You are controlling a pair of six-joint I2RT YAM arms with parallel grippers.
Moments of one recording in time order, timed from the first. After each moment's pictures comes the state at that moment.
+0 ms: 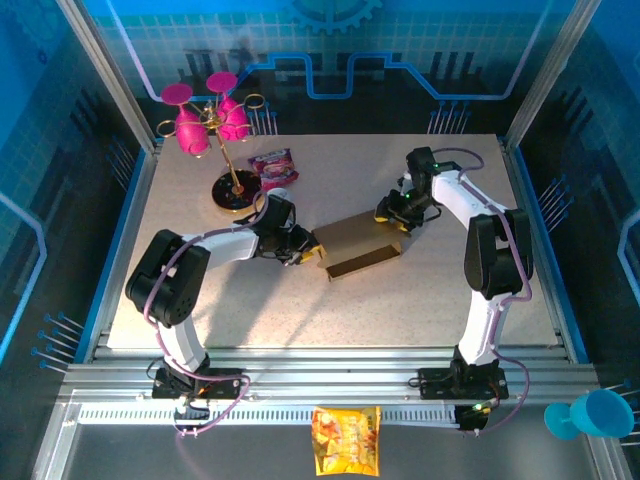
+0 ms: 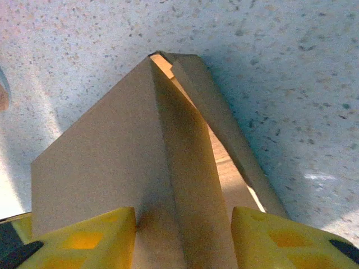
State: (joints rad) left arm -0.43 1.79 0.99 -0.17 0.43 -1.16; right arm 0.18 1.96 1.53 -0.92 -0.40 0.48
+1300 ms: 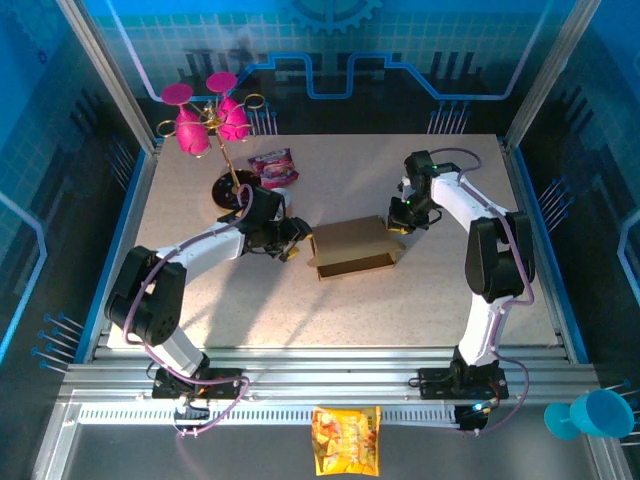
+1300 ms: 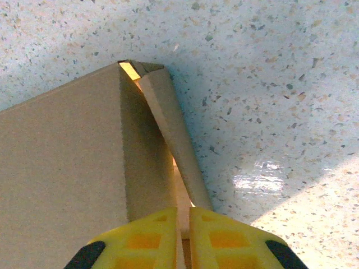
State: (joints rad) left arm -0.40 1.63 1.00 -0.31 0.36 -1.19; right arm 0.19 1.93 1.50 -0.97 -0.29 0.38
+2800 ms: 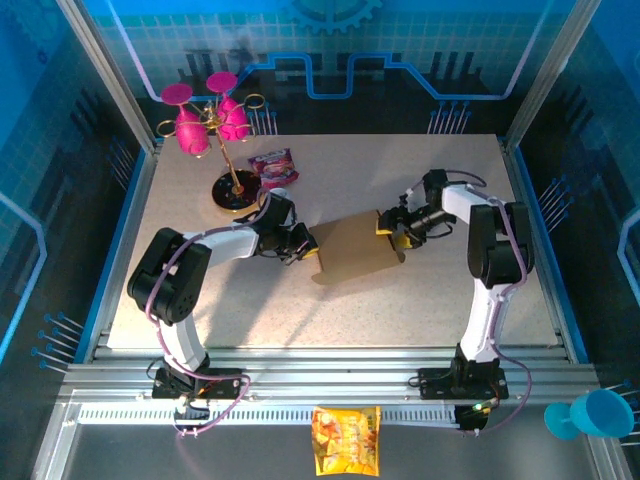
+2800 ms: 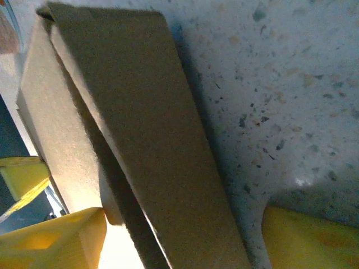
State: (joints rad) left arm -0.41 1.81 1.00 -0.17 0.46 -1.04; right arm 0.06 2.06 1.37 -0.79 -0.75 0.22
